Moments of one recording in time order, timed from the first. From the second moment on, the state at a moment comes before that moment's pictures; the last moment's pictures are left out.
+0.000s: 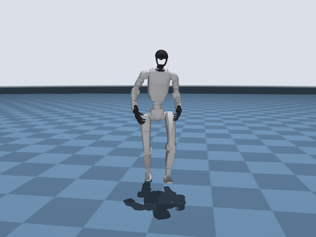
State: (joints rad) left arm 0.09 0.27 -0.22 0.36 -0.41 -0.22 -0.15; right arm 0.13 -0.42 0.29 0.49 0.34 -0.11 0.27; waist 0.11 -0.10 0.22; left_leg -0.63 -0.01 0.15 0.84 -0.45 0.07; right_leg -0.12 -0.01 -0.04 0.76 -0.47 0.05
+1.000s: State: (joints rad) left arm 0.15 0.49 -0.26 0.13 -0.11 -0.25 -0.23; right arm -0.08 -0.61 0.38 -0.19 0.14 -0.19 0.32; waist 0.15 -0.13 0.22; left_leg -0.59 -0.05 0.10 0.80 -0.50 0.09; right_leg -0.32 -0.06 -0.04 0.77 -0.57 0.02
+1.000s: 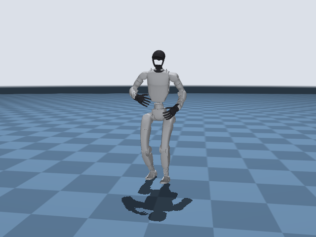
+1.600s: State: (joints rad) left arm 0.22 0.48 -0.26 0.01 -0.16 -0.26 -0.20; right arm -0.15 -0.37 0.36 -0.22 0.11 -0.22 0.16; waist 0.18 -0.11 0.17; left_leg -0.32 -0.07 0.04 0.88 -0.57 0.13; right_leg -0.42 -0.03 -0.09 0.90 -0.39 0.06
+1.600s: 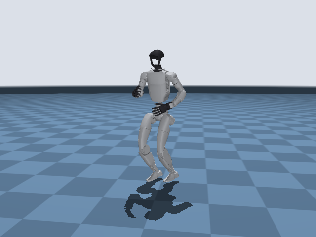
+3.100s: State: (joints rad) left arm 0.23 0.50 -0.27 -0.21 -0.27 -0.35 0.39; right arm 0.13 -0.45 0.23 -0.44 0.10 -0.31 -0.19; waist 0.01 -0.21 0.05; left_leg -0.39 -0.16 0.00 0.67 -0.41 0.13; right_leg -0.52 -0.07 -0.01 1.09 -0.28 0.10
